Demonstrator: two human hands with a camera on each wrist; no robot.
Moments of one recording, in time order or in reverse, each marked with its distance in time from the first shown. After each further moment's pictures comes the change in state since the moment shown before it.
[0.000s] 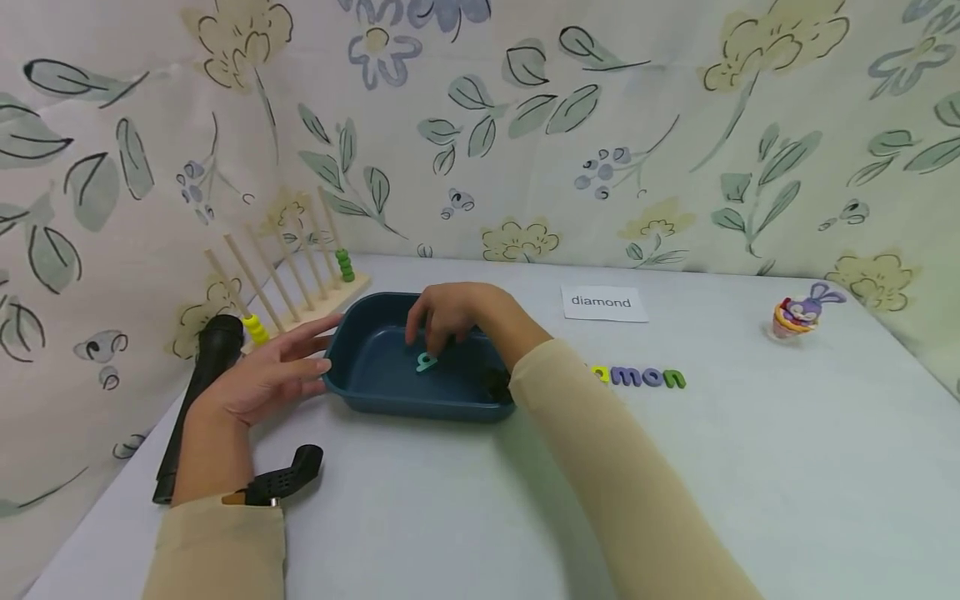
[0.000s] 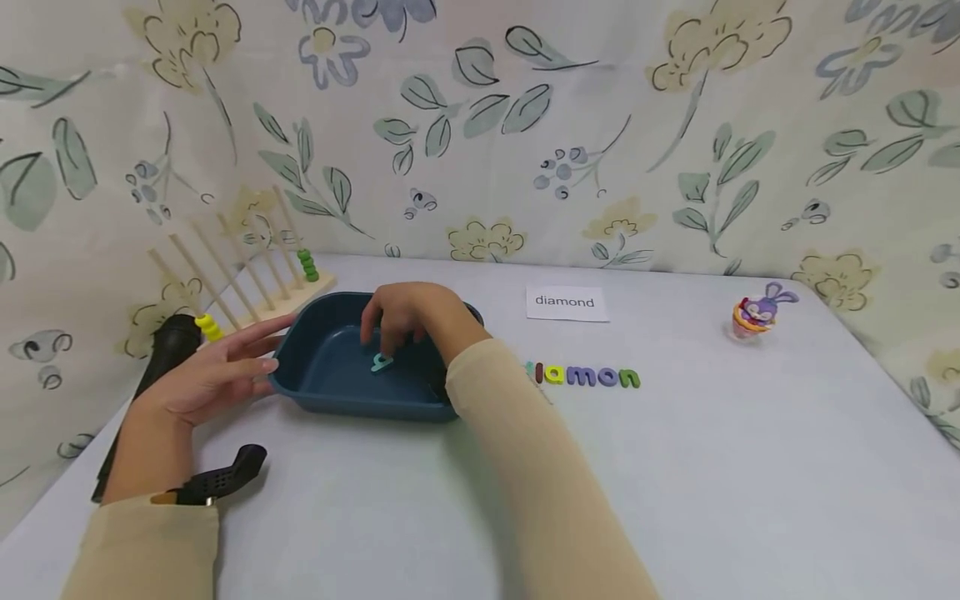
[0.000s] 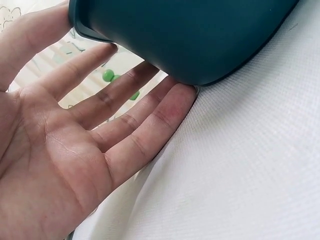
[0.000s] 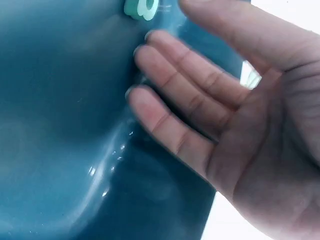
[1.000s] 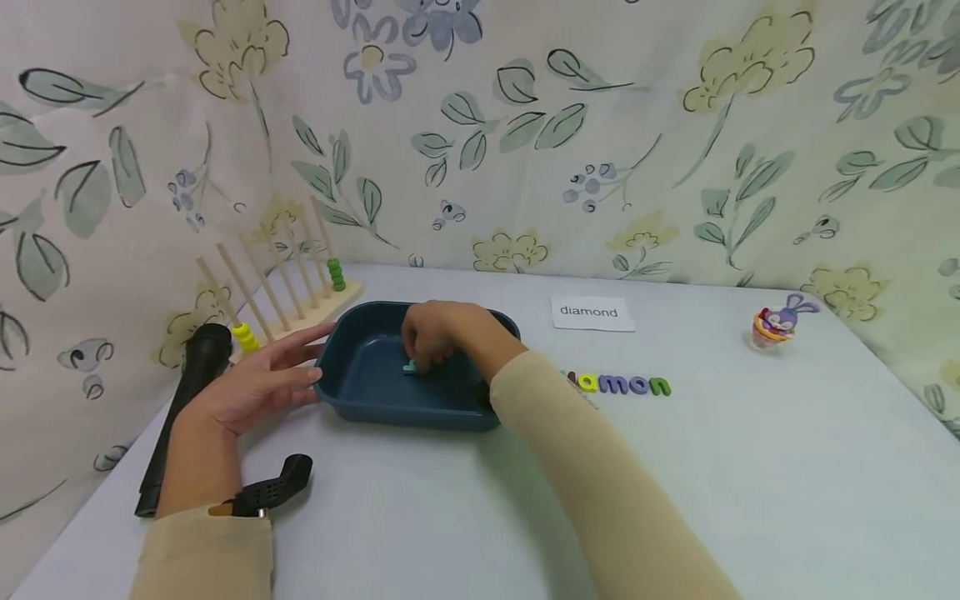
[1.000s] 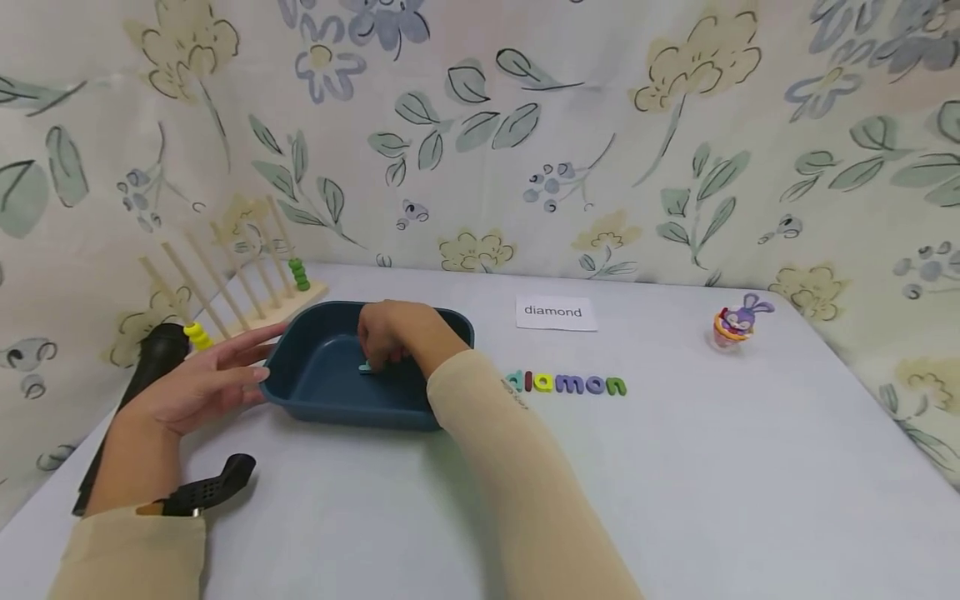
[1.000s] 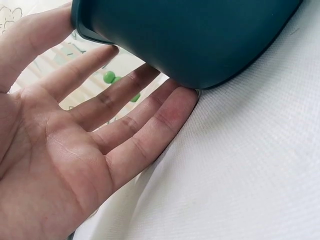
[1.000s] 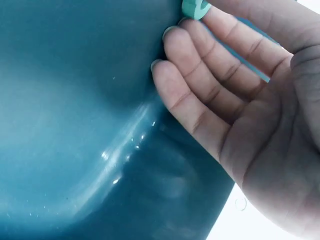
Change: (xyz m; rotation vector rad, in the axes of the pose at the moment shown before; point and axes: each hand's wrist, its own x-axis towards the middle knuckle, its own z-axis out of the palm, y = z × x) left_hand -0.003 -0.002 -0.001 0.029 -0.014 0.020; right_hand 0.009 -0.008 0.019 -0.204 0.066 0.059
